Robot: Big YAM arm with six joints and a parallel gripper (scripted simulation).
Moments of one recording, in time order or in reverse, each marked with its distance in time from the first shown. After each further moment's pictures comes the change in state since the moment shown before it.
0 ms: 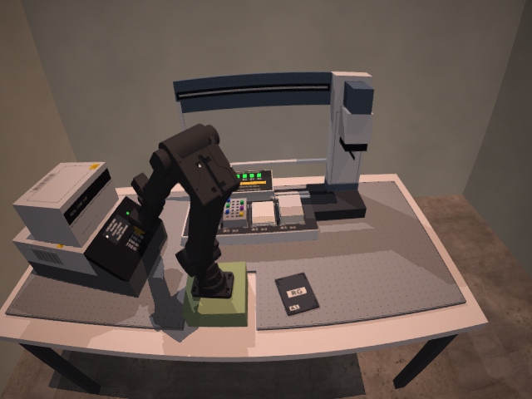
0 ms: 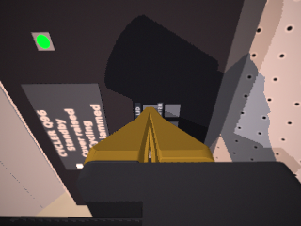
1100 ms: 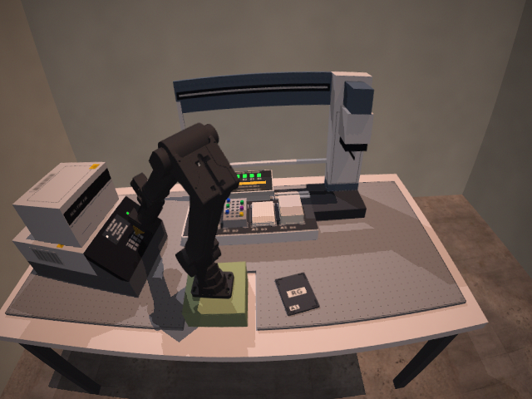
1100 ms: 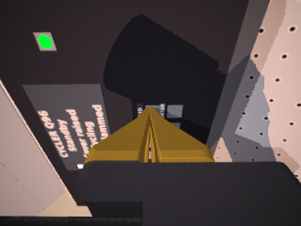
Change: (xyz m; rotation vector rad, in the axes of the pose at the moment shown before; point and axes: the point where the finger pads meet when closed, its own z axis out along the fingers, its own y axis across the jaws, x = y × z) arm 0.000 0.002 0.001 0.001 0.003 -0.003
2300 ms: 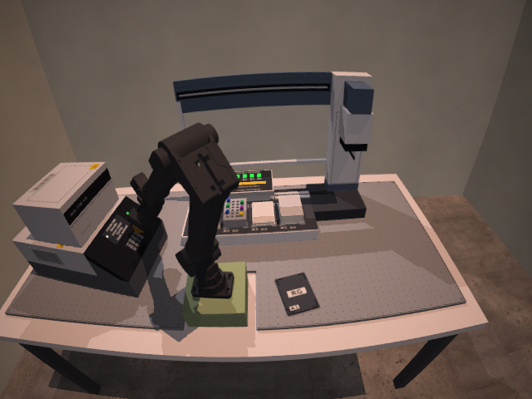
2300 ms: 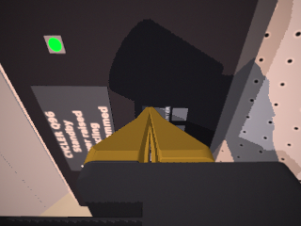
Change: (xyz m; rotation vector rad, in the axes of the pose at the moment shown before) arm -0.002 0.004 0.000 -0.019 -0.009 -0.006
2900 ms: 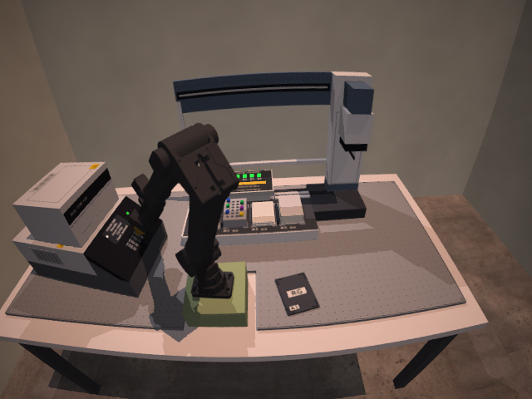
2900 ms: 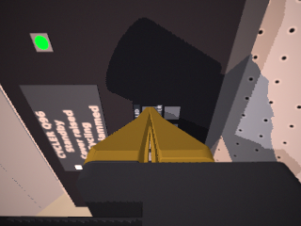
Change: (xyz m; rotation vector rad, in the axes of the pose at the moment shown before) arm 0.002 -0.007 0.001 0.007 0.002 0.006
